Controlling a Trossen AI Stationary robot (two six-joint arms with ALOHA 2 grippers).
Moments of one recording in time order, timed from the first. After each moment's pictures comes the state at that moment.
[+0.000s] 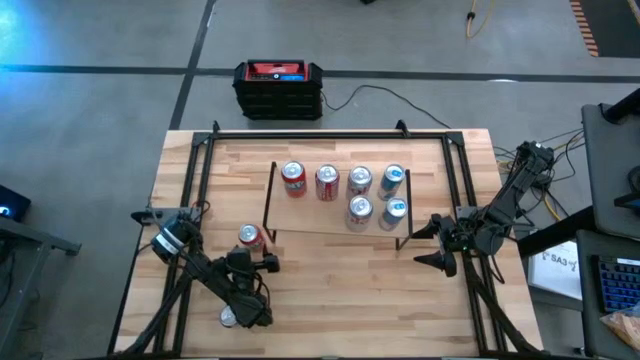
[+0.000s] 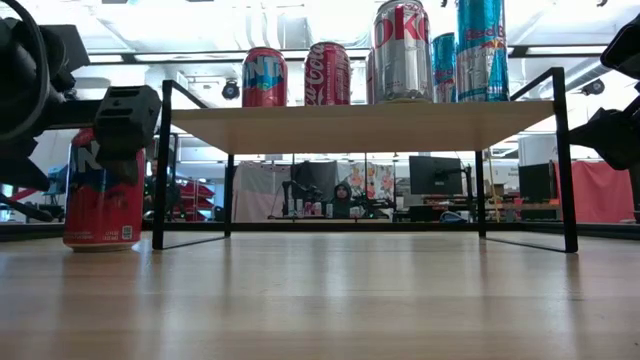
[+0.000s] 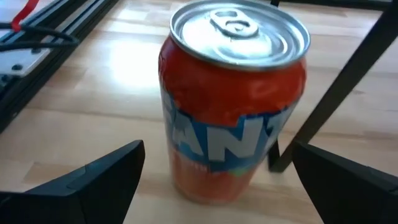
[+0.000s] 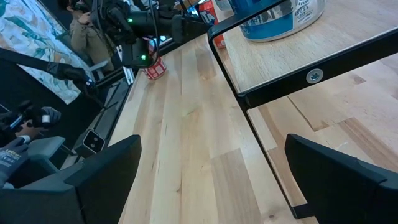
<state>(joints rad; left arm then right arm) -0.73 2.12 1.28 -1.57 -0.67 -2.74 0.88 0.34 0.07 -0.10 0.73 0.76</state>
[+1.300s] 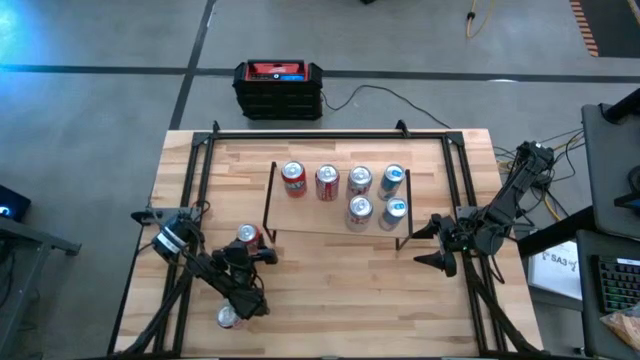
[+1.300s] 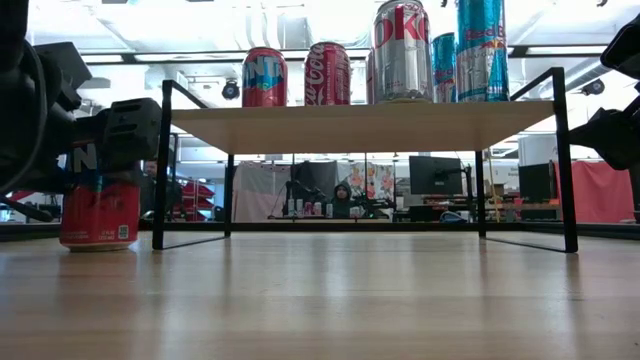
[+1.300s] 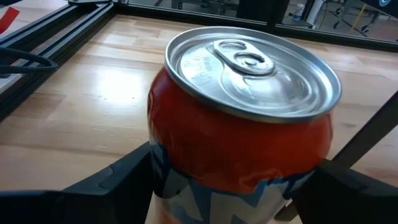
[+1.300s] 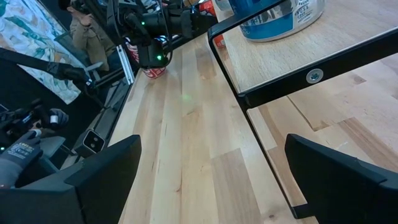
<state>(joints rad) -0.71 2.12 1.15 -1.54 -0.80 -2.84 0.88 0.34 0.07 -0.10 0.73 0.76</state>
